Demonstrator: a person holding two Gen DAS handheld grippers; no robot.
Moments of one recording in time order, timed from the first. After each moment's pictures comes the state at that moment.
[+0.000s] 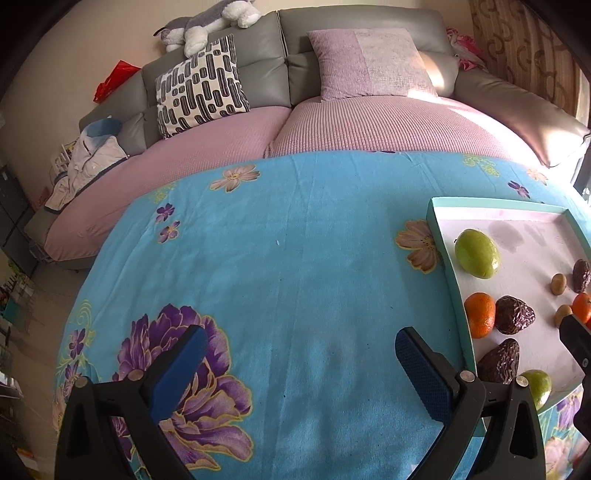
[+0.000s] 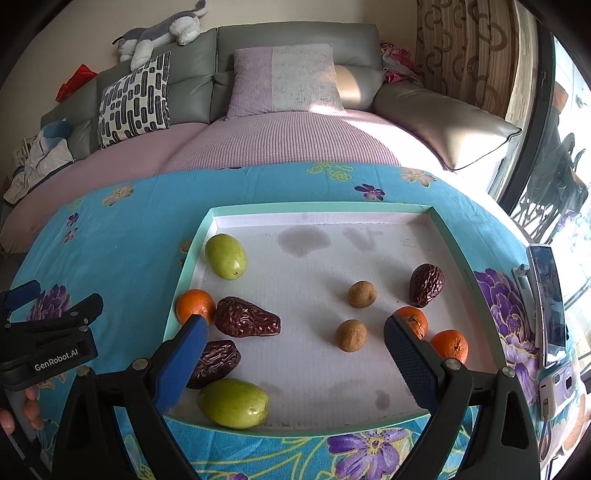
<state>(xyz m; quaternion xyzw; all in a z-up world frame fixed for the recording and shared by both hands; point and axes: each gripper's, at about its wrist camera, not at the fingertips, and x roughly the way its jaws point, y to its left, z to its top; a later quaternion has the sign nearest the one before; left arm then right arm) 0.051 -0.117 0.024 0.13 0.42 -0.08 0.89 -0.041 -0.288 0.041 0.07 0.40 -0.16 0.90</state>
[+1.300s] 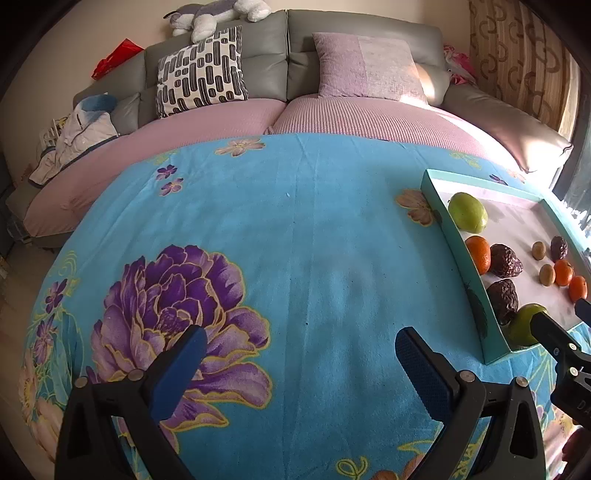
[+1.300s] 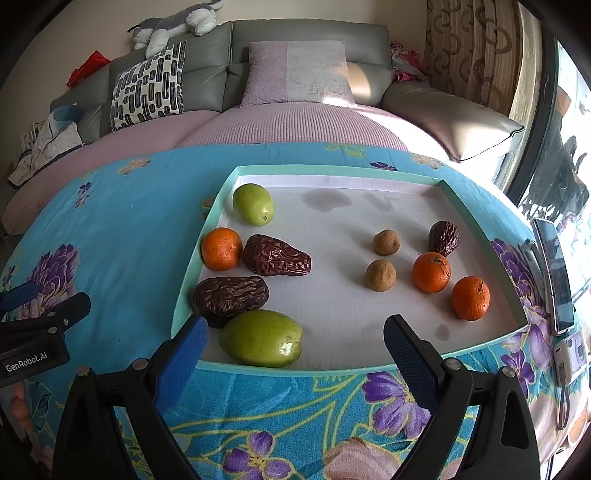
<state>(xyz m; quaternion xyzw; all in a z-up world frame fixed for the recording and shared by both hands) 0.016 -0.064 -0.003 0.07 0.43 -0.12 0.89 -0.068 -0.254 0.009 0.06 0.40 -0.15 0.90</state>
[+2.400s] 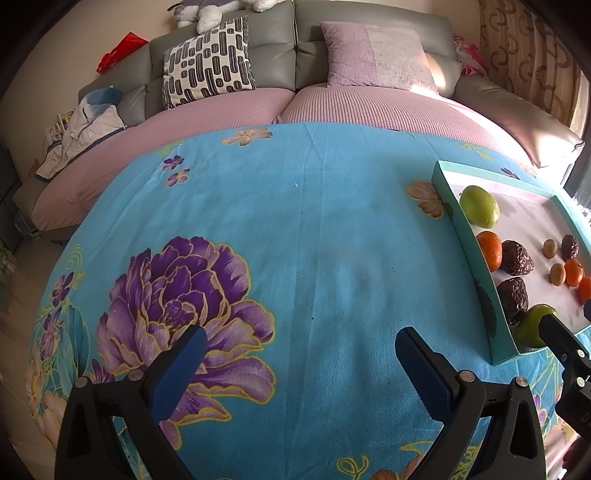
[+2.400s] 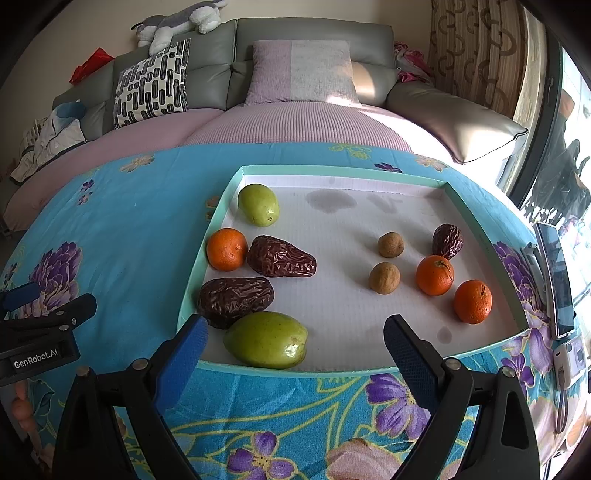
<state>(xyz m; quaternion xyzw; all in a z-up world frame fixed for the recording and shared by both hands) 0.020 -0.068 -0.007 0.08 0.45 -0.10 0.88 -0.065 -0.252 0.010 0.06 0.41 -0.15 0.90</state>
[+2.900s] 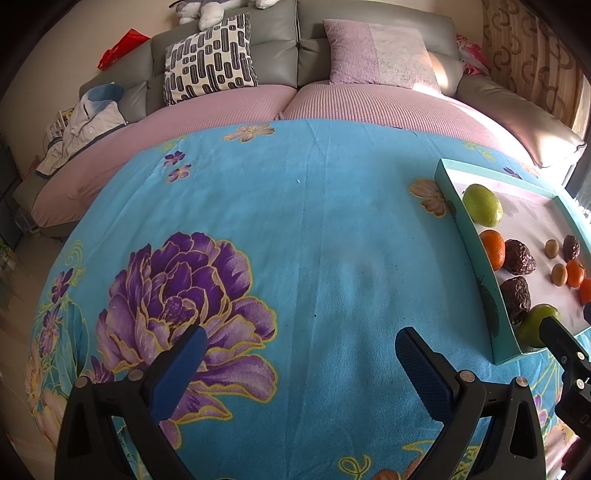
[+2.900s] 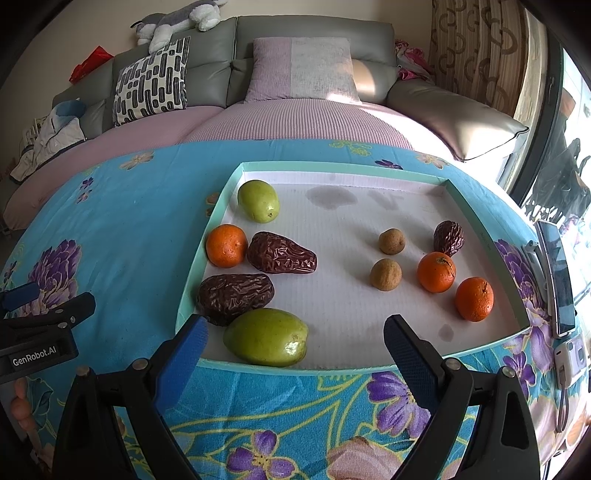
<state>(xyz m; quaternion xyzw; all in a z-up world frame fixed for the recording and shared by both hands) 0.021 -0.067 -0.009 0.08 0.45 -0.10 0.88 -0.065 -0.251 0.009 0.06 0.41 -0.14 0.90</state>
